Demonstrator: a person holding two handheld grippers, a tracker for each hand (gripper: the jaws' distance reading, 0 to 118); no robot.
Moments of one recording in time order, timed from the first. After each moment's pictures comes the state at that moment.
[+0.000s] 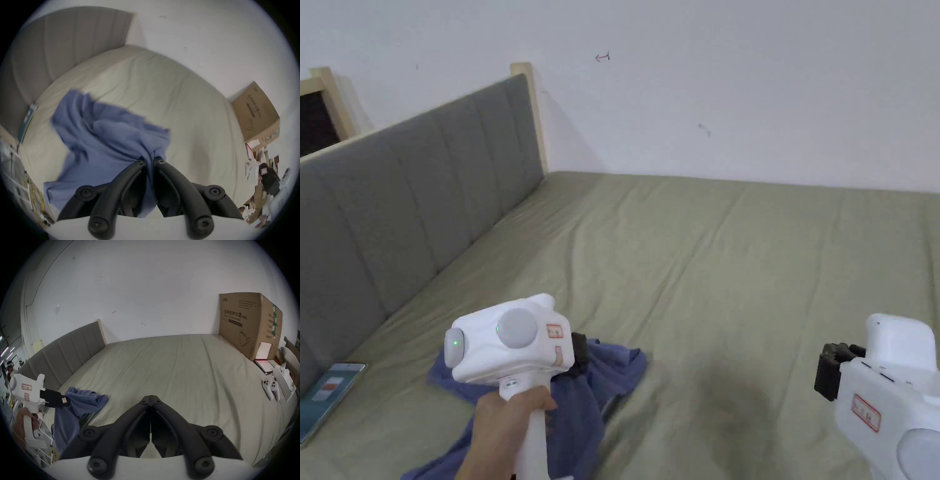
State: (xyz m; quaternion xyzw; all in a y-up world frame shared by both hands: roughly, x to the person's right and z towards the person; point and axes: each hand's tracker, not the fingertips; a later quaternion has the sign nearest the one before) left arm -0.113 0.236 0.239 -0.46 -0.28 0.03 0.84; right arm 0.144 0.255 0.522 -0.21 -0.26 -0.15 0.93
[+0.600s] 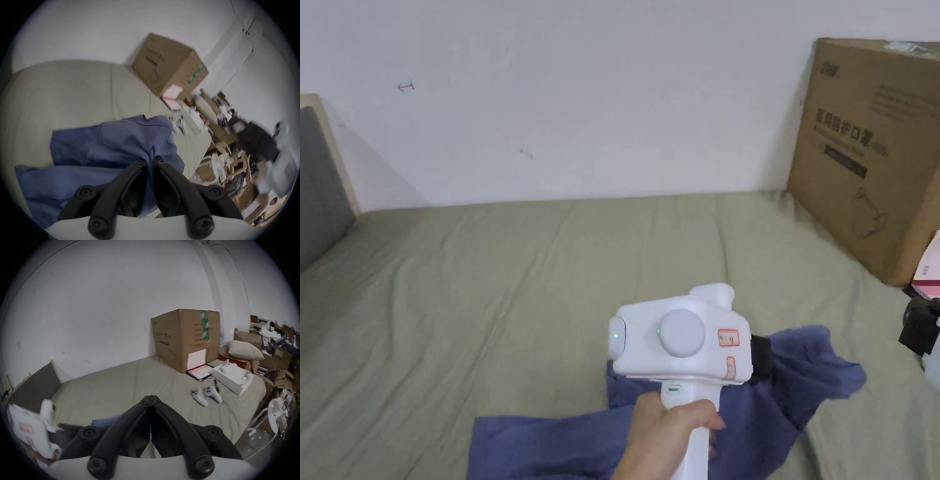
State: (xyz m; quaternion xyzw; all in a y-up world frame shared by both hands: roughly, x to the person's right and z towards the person) left arm 0.171 0.261 0.489 -0.44 -0.63 -0.05 0.64; right arm 0.236 0.328 0.736 -0.10 -0.49 -0.16 0.85
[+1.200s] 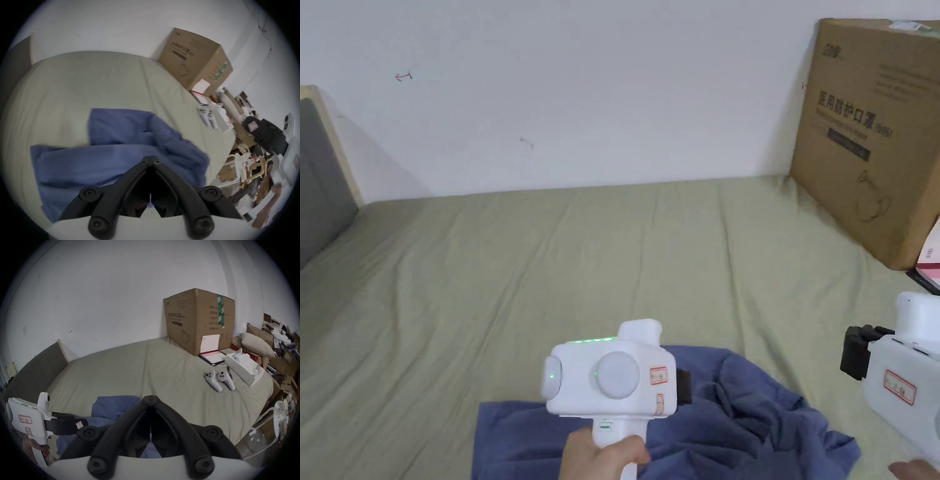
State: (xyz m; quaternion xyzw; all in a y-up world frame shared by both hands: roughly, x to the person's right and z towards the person) left arm 0.090 0.212 0.442 -0.44 -0.53 -0.08 0.72; right arm 0.221 0.283 0.691 -0.19 -0.42 -0.17 0.87
